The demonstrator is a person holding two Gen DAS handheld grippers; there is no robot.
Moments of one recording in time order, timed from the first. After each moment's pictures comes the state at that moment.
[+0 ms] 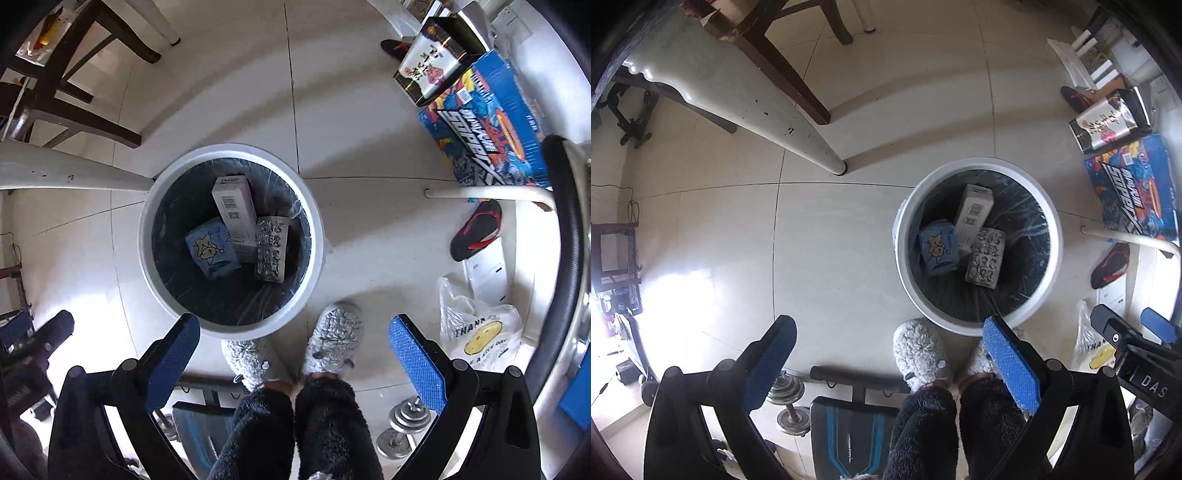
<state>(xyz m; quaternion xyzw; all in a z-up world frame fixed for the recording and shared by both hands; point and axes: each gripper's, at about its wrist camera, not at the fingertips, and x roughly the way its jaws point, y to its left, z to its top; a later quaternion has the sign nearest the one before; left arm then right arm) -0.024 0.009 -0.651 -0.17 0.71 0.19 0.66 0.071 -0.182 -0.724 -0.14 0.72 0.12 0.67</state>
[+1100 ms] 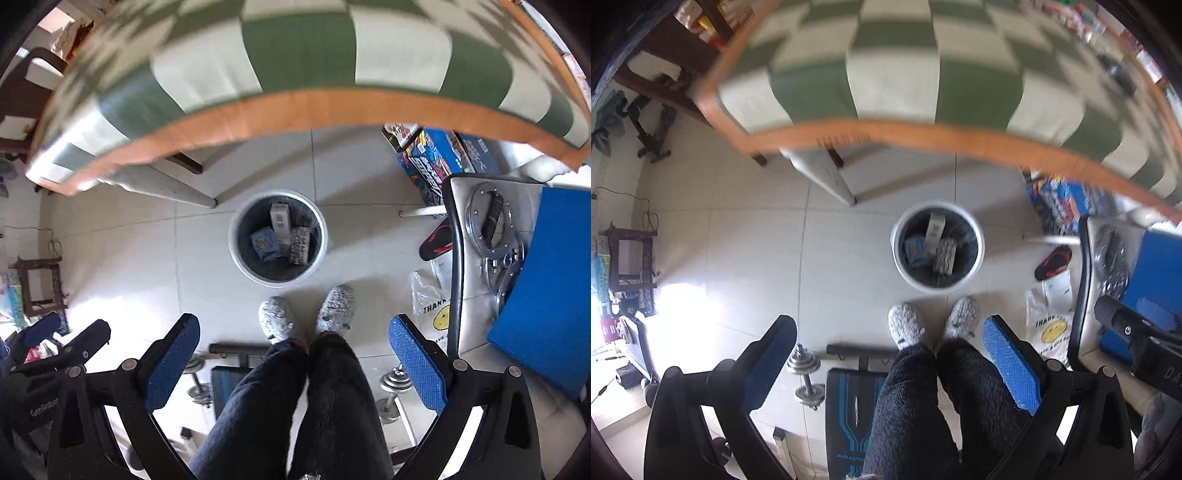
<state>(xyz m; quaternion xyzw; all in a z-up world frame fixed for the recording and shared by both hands) -0.070 0.000 -0.365 -0.18 0.66 0.18 0.71 0.013 -0.181 -0.396 -0.12 0.69 0.16 0.69</state>
